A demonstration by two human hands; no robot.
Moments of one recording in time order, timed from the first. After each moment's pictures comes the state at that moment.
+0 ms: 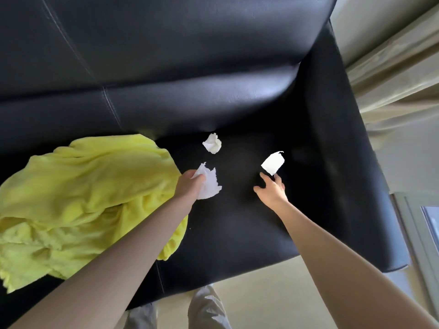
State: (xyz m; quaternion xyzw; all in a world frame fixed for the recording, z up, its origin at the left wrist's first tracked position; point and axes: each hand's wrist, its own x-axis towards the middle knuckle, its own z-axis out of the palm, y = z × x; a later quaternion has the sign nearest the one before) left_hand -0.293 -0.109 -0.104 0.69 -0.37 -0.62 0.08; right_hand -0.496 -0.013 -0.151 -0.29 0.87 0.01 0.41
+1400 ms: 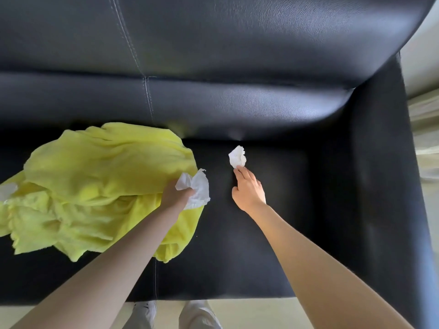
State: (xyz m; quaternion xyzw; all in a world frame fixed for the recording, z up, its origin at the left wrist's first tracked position) left_hand -0.236 -0.113 -0.146 0.78 -0.29 -0.55 0.08; right_hand -0.424 -0.091 -0.183 -0.59 0.73 0.05 0.35
